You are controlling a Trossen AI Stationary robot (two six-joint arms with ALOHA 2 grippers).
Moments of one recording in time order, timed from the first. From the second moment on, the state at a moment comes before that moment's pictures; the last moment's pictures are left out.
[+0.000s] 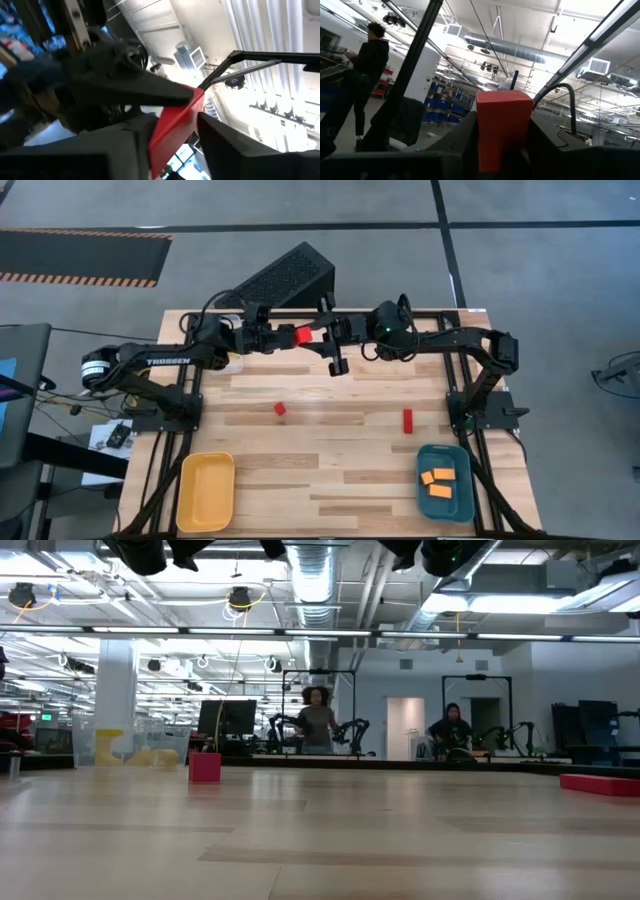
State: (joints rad) left arm 0.33 1.30 0.82 1.08 0.49 -1.23; right arm -0.24 1.72 1.28 1.04 -0.56 -0.08
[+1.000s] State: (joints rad) left arm 0.43 1.18 0.82 1.06 0.66 -1.19; right arm -0.27 1.72 1.28 0.99 -0.50 0.29
